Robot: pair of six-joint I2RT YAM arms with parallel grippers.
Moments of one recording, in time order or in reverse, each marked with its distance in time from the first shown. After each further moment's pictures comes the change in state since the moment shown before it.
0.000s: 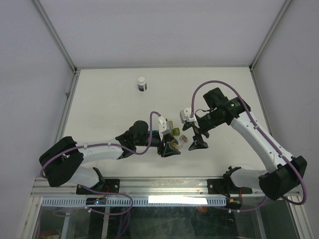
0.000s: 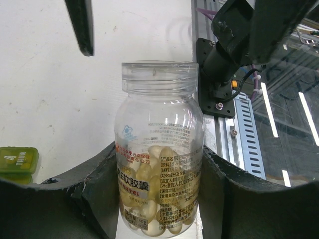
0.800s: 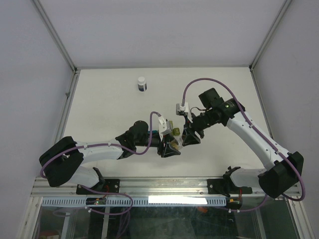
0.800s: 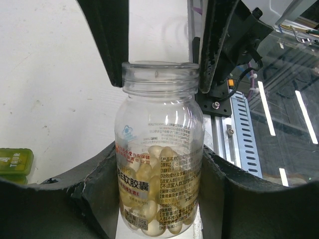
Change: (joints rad) left arm 0.000 0.000 -0.001 0.002 0.008 -0.005; right arm 0.036 0.024 -0.045 0.154 0.044 0.473
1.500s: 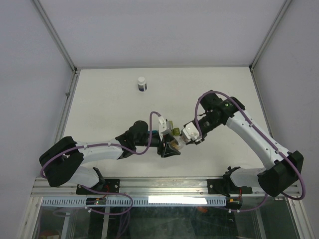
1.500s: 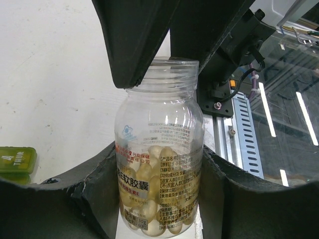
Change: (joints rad) left arm 0.001 0.000 -0.002 0.000 0.004 -0.001; right arm 0.008 0.017 0.044 -0.219 -0.034 -1.060
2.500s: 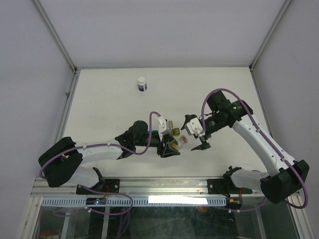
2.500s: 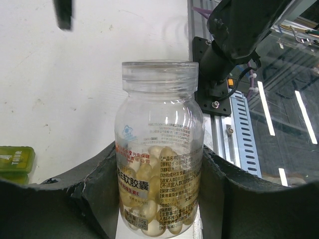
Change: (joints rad) left arm 0.000 -0.010 0.000 -0.012 0.003 0.002; right arm -0.064 -0.082 -0.037 0.029 -0.055 0.239
